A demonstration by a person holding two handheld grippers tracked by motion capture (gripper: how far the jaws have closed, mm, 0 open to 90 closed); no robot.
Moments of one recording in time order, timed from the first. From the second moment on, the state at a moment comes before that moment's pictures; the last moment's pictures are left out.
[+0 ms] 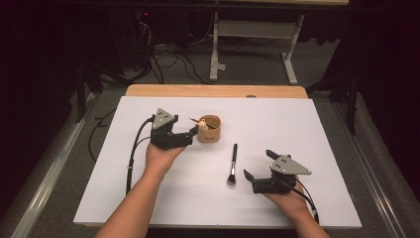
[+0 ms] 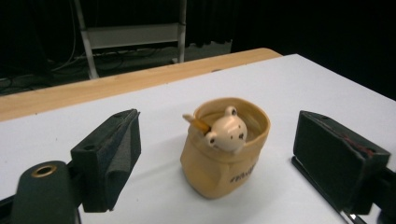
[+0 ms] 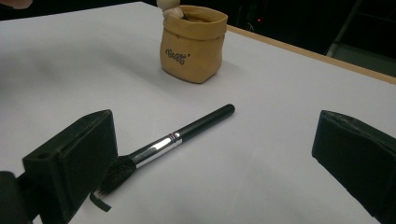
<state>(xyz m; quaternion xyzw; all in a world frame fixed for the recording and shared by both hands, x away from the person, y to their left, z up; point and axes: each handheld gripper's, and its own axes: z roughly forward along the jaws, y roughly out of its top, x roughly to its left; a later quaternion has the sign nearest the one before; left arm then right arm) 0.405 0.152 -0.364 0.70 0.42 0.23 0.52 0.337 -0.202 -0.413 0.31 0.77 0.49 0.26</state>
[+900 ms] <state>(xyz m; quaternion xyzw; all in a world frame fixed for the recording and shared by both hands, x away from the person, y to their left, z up) 0.352 0.163 -0.399 0.72 0.41 0.22 0.52 0.337 -0.201 -0.414 0.31 0.77 0.48 0.26</state>
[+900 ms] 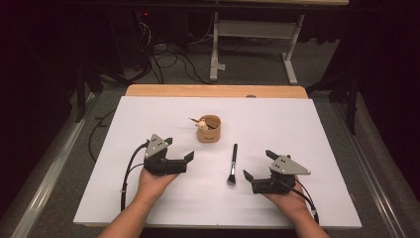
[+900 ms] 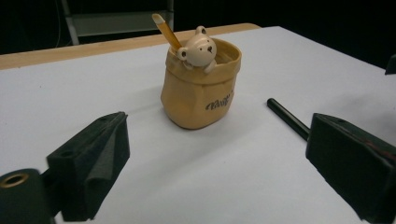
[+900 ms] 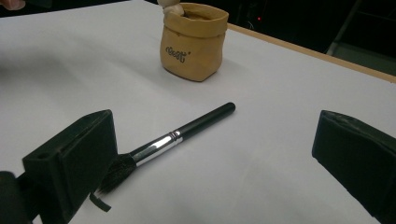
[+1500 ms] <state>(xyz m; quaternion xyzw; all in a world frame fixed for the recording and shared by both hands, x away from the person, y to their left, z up) 0.319 0.171 -0.412 0.73 0.38 0.22 0.52 0.336 -0.211 -0.408 0.33 0.76 0.50 0.27</state>
